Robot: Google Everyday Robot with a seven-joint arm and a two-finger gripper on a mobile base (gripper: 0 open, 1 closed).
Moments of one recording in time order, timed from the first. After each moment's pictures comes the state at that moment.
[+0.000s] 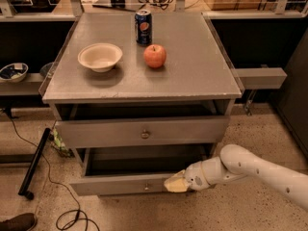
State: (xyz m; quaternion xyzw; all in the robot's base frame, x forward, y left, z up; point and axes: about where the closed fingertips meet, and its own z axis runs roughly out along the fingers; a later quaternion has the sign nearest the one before) arm 0.476 -0.067 0.488 -0.38 0.79 0.43 0.21
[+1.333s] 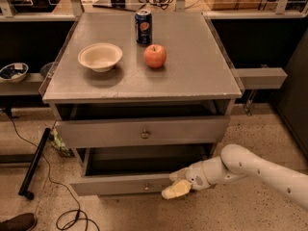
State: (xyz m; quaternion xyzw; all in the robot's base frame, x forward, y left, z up) arm 0.476 -0.067 0.488 -0.38 0.79 0.43 0.21
